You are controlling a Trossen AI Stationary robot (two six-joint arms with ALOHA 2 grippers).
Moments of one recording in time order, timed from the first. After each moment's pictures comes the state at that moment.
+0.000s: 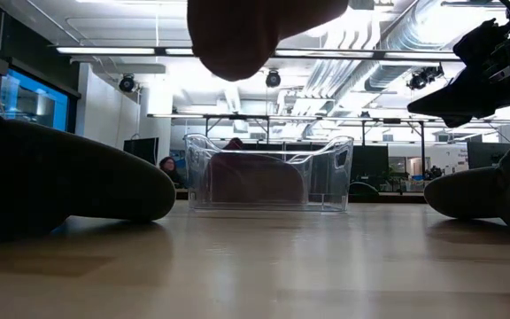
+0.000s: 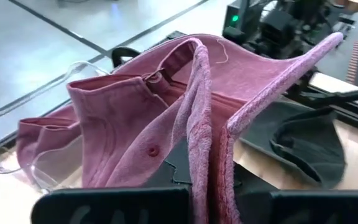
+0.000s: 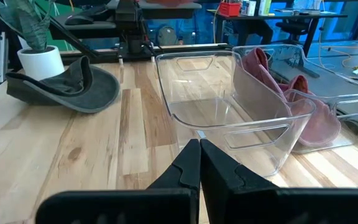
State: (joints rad) left arm -0.41 1.50 1.49 -0.69 -0.87 -0.69; right arm 0.11 0.25 0.05 0.02 0.30 0.08
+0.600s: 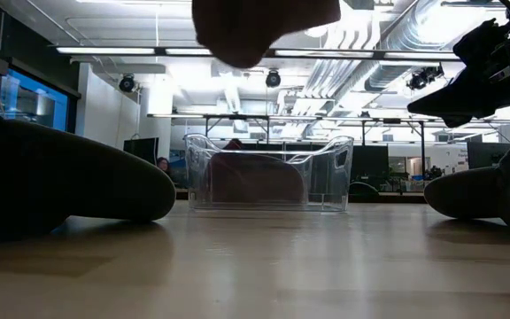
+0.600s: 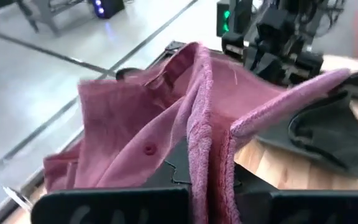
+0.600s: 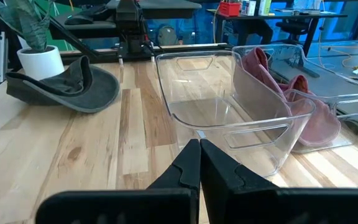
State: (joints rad) left arm -0.33 1.46 1.50 -0.66 -0.80 -0.39; right arm 0.11 0.25 0.05 0.02 0.30 0.08
